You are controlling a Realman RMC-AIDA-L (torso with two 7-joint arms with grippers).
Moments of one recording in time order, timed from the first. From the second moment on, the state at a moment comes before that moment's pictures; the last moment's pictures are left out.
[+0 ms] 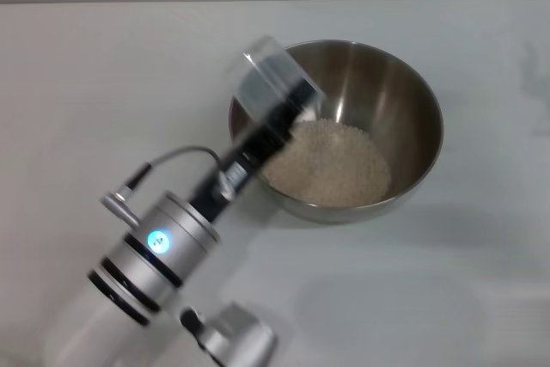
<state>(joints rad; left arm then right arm) -0.44 -2.08 -0.30 -0.57 2.20 1.25 2.18 0.33 2.07 -1.75 -0.39 0.39 -1.48 0.05</state>
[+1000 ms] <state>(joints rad) -0.34 -2.08 -0.54 -0.75 2.08 1.25 1.09 0.35 2.07 -1.74 -0.37 0.39 -1.48 0.05</state>
